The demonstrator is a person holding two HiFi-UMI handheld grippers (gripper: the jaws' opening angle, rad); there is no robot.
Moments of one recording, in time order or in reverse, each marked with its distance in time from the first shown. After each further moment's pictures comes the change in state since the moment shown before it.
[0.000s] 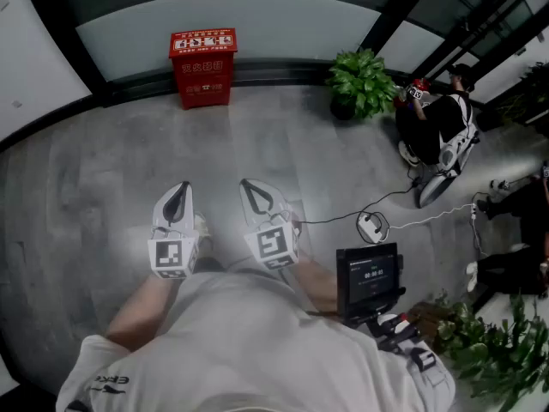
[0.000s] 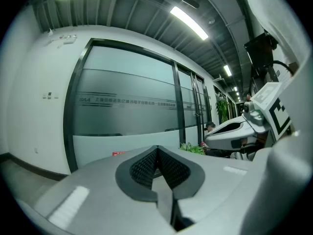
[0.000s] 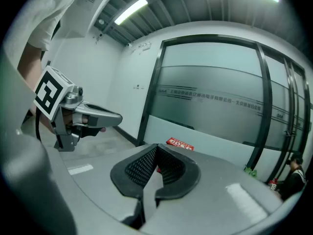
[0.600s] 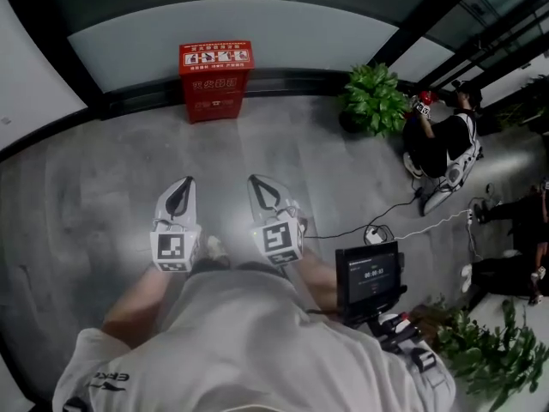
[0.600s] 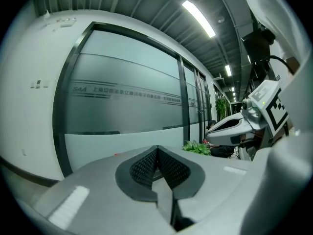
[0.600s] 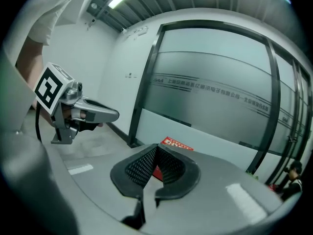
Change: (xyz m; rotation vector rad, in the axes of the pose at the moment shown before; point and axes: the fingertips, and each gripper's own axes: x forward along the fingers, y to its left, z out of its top) left arm 0.139 0.164 0.001 -0.002 0.043 -0.073; right arm 0.197 -0.029 0.050 -0.011 0.085 -0.060
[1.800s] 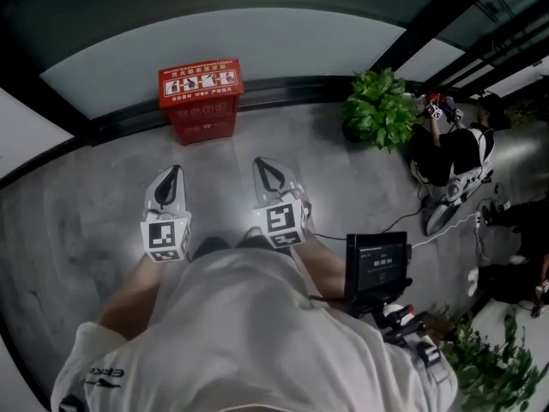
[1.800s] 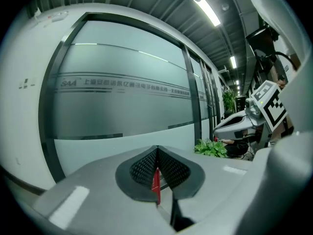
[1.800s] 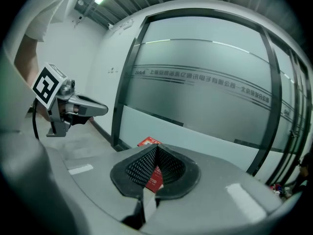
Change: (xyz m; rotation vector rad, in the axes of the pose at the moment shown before) left arm 0.219 0.059 0.010 0.027 0.042 0.050; right arm 0.163 -0.178 -0.011 0.056 0.005 -0.052
